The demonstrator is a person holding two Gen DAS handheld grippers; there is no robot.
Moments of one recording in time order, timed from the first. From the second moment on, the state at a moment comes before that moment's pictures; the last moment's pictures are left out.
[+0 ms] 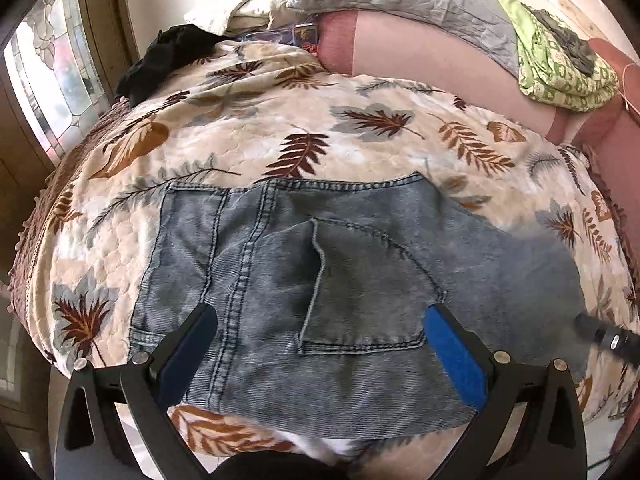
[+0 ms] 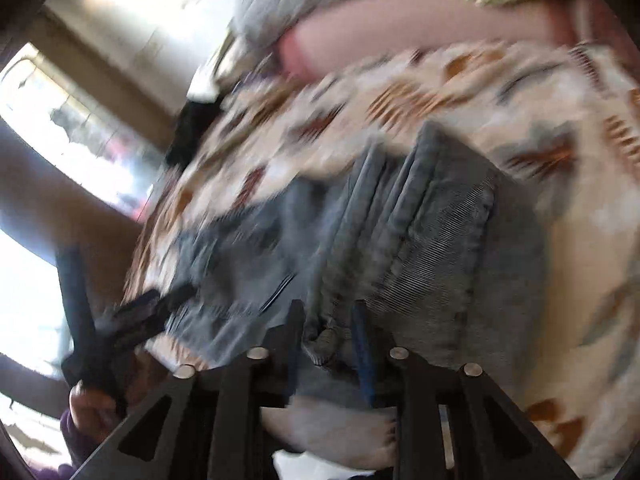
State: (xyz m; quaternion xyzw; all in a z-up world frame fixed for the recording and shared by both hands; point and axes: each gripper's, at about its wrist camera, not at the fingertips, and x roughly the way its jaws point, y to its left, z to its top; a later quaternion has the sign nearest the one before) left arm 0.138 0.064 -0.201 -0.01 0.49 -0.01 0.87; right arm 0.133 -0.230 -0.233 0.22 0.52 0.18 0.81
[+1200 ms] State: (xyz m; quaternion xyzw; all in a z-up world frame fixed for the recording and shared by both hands) left arm 0.117 -0.086 -0.273 0.16 0.50 -0.10 0.84; right arm 0.090 -0.314 -0.322 0.26 0.54 0.15 0.79
